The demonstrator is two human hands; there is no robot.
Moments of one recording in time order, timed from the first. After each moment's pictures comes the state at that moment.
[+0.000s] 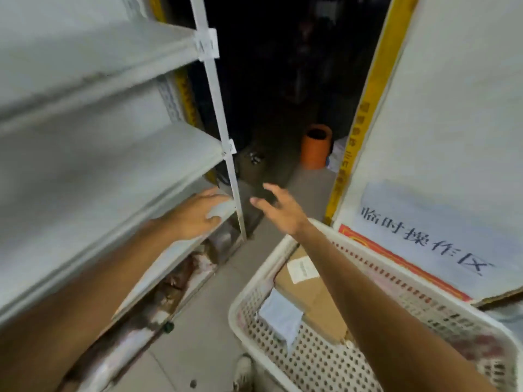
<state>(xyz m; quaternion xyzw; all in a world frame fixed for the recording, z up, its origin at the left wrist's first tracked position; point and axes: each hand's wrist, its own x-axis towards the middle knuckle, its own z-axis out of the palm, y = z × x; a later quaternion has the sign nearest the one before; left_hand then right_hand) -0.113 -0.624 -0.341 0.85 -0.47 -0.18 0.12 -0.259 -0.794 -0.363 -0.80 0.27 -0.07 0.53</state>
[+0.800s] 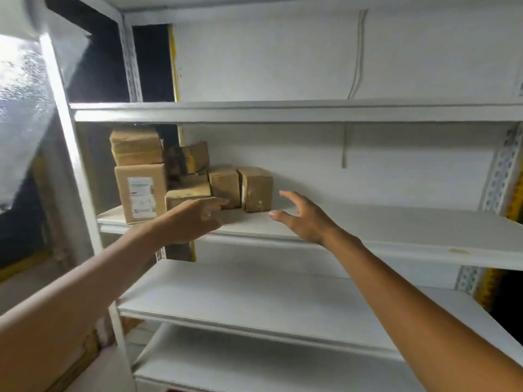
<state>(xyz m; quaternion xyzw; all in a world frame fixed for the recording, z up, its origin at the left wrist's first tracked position) -0.206 -0.093 -0.050 0.97 -0.01 0.19 0.15 -0.112 -0.336 -0.058 -0.85 -0.33 -0.06 0.40</state>
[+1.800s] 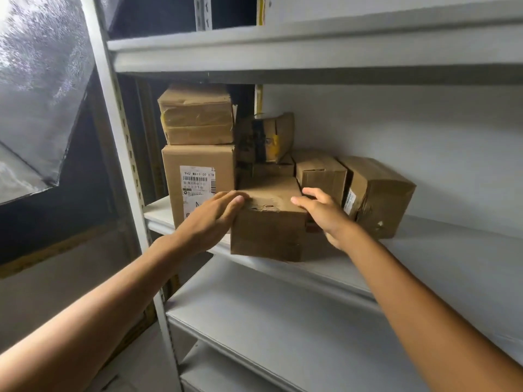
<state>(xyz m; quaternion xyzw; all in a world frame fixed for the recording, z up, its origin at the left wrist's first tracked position) -0.050 0.154 -0.111 0.93 0.08 0.26 0.24 0.111 -0.020 -0.106 -0.75 -0.28 0.15 0.58</state>
